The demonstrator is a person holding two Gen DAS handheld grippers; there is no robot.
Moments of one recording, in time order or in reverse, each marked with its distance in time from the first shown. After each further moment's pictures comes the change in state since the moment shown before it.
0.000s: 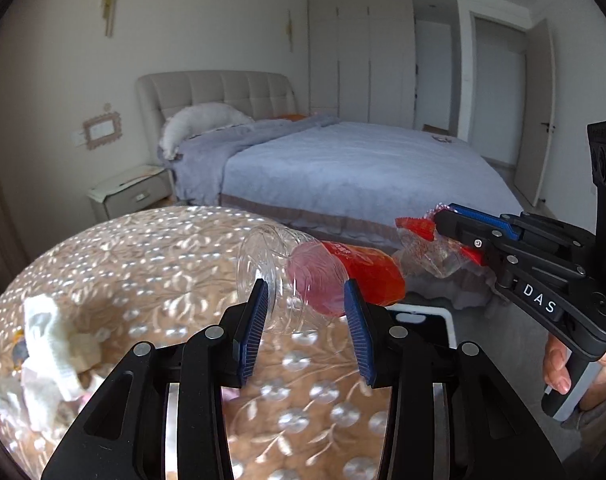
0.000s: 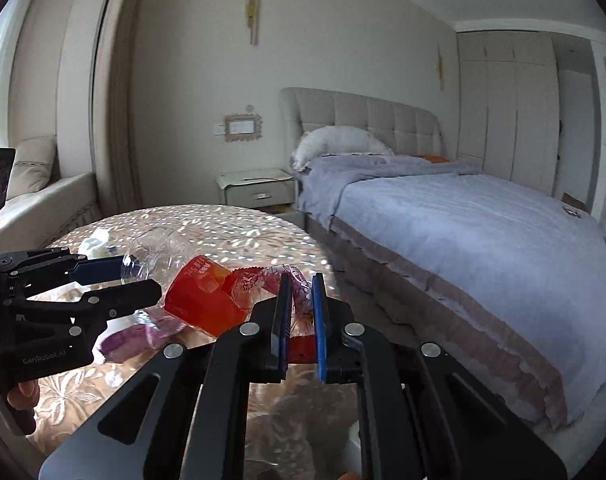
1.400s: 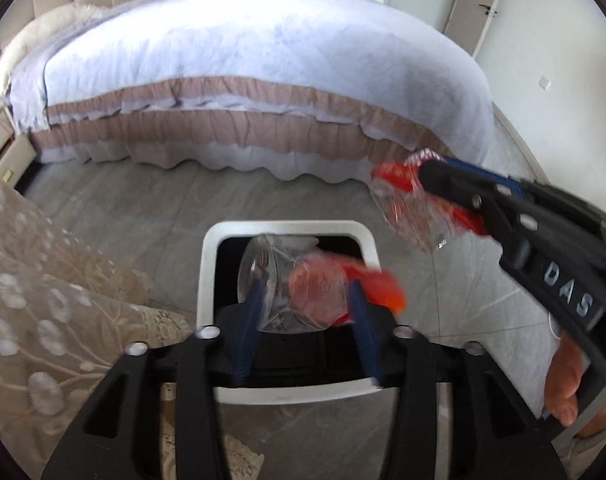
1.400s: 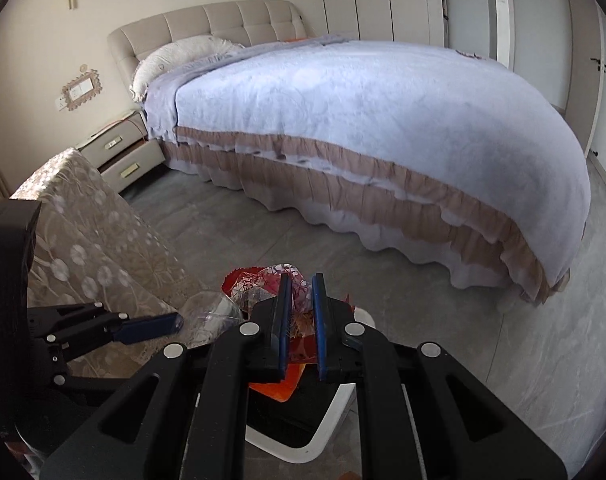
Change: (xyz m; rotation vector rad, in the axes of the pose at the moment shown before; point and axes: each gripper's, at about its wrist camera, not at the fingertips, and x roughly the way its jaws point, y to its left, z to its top) left arm 0.318 -0.199 -0.057 0.133 0.509 -0.341; right arm 0.102 -0.226 -0.163 0.377 0.348 -0.299
